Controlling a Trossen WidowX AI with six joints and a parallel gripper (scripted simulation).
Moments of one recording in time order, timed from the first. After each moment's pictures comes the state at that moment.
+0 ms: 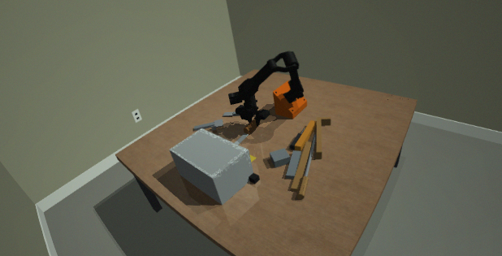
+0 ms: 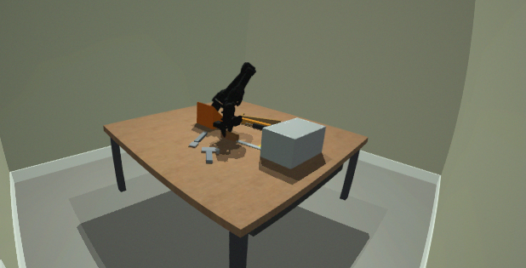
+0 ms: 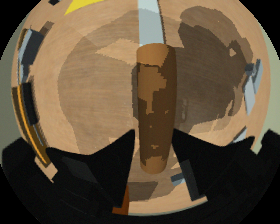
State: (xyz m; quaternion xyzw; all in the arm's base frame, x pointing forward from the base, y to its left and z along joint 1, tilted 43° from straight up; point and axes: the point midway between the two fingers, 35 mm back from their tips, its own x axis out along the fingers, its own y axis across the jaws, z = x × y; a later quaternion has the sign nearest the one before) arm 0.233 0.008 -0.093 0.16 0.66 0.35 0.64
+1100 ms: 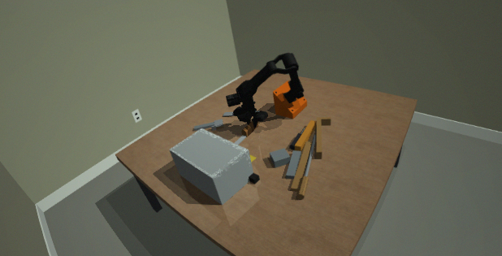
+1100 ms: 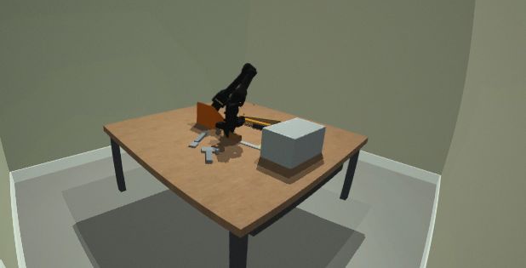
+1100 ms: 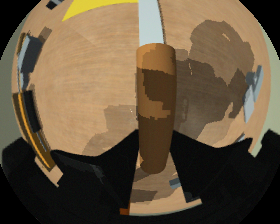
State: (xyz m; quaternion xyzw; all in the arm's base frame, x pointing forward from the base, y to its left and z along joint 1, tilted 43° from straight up) arm 0.251 0.013 -0.091 0.16 0.66 0.35 0.64
